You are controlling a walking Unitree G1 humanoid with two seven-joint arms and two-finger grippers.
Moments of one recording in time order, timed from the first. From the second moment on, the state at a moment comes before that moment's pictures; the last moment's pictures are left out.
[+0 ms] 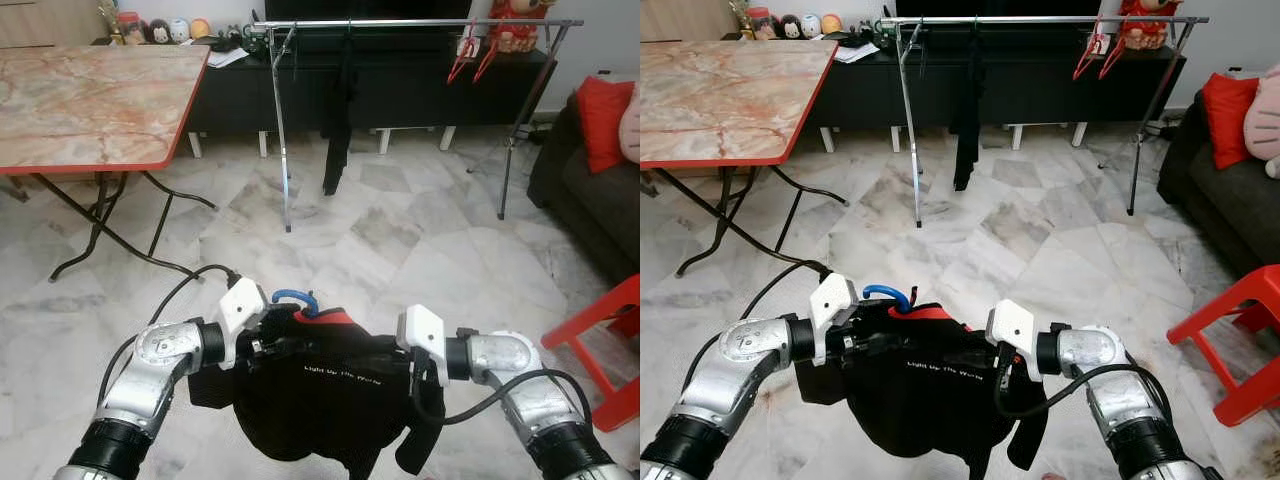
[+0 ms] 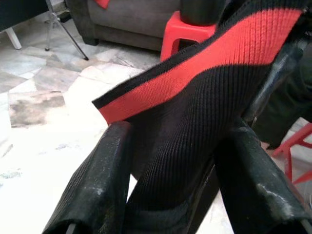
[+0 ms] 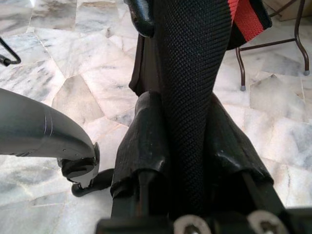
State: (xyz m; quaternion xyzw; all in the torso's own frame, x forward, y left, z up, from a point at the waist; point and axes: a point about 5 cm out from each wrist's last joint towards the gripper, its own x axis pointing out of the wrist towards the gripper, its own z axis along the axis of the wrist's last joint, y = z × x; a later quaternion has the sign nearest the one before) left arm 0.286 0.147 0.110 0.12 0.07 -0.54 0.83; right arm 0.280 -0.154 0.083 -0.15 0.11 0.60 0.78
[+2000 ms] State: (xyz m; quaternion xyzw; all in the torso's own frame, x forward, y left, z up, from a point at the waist) left arm 0.264 0.169 0.091 0.23 0.15 -0.59 0.76; right arm 0.255 -0.169 0.061 -0.18 0.19 0.64 0.72
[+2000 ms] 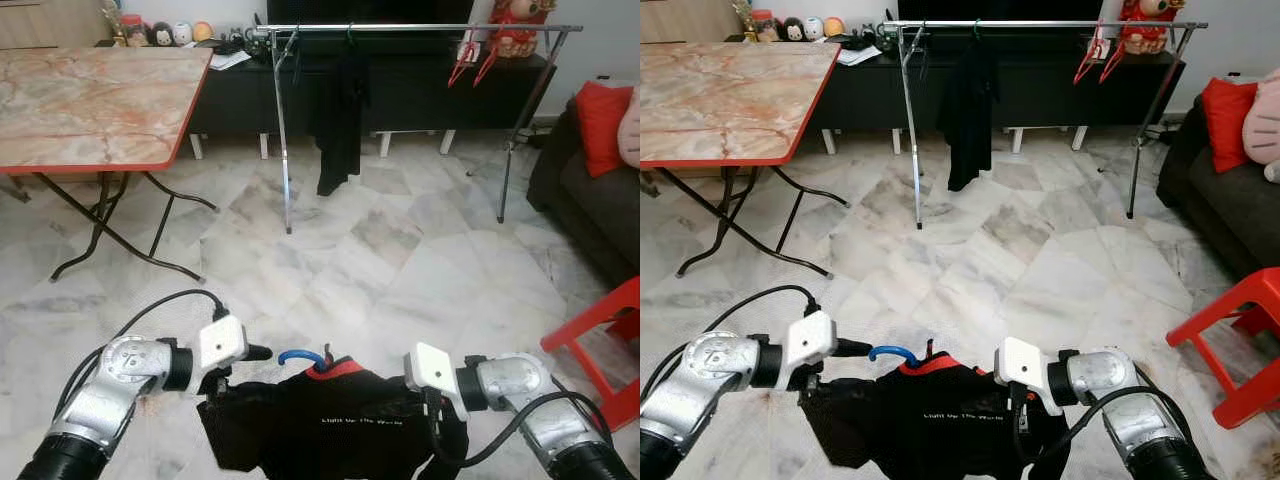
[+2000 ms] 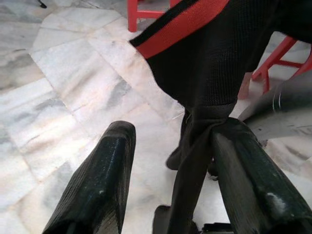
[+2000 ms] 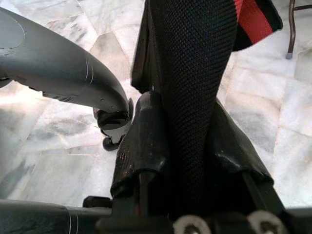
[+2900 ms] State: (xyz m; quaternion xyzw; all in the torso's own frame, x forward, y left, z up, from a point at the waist) left arm 0.268 0.155 0.078 0.22 0.15 -0.58 0.77; right arm 0.262 -0.156 0.063 -0.18 0.15 0.64 0.73
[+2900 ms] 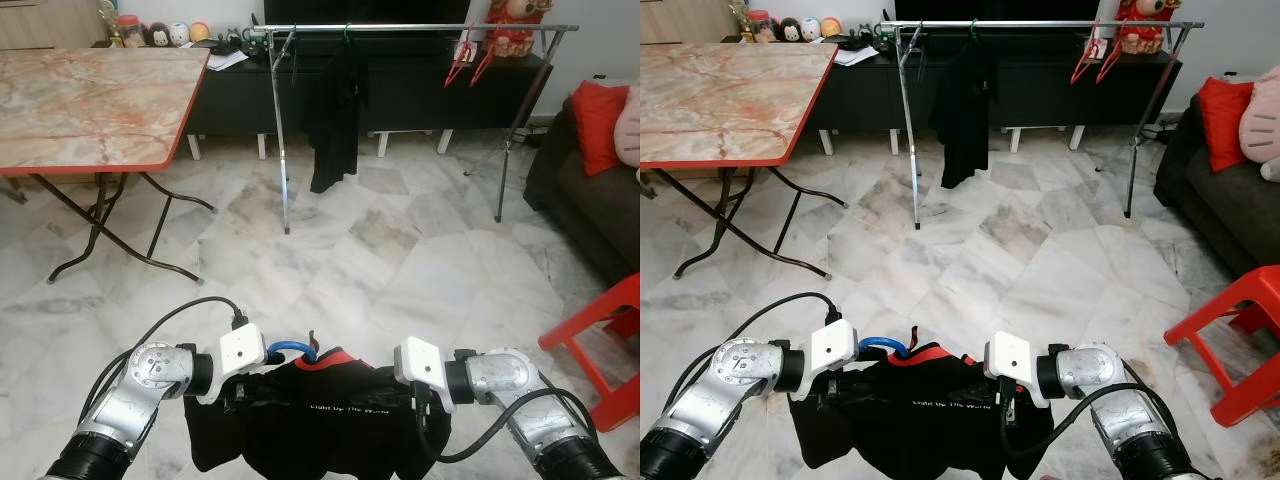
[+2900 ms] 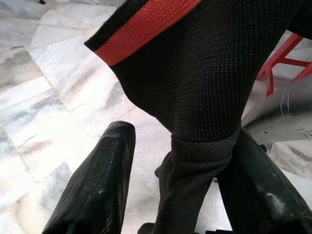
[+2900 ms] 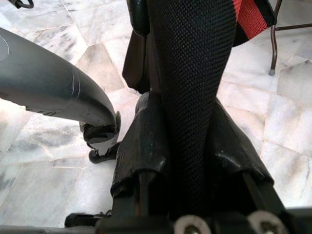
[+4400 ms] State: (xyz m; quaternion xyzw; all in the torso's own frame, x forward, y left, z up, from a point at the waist) left arm 0.264 0.156 0.073 0.19 0.16 -0.60 0.76; right arm 0.267 -0.154 0.066 -0.17 0.15 0.64 0.73
